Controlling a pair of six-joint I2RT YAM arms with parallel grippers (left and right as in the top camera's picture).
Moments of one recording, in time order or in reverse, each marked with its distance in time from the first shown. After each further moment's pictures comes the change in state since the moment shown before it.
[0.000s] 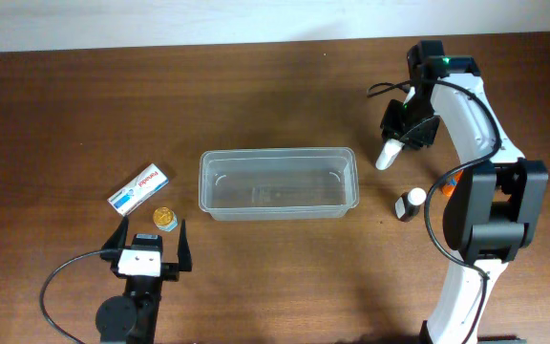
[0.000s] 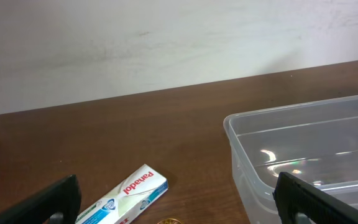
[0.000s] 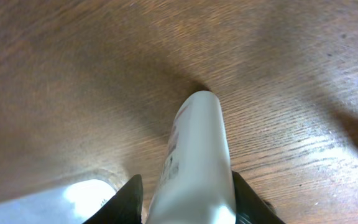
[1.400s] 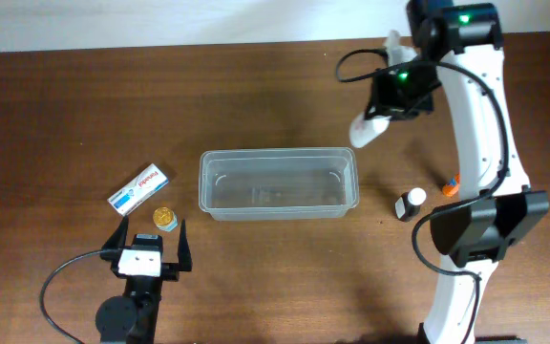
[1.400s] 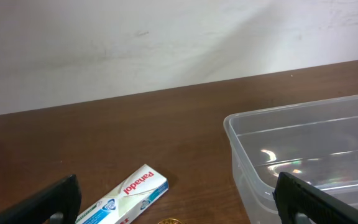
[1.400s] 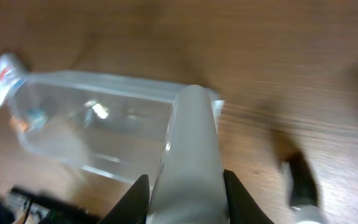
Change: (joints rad) left arm 0.000 0.000 0.000 0.000 0.000 0.003; right arm 0.121 -0.006 0.554 -0.493 -0.228 -0.332
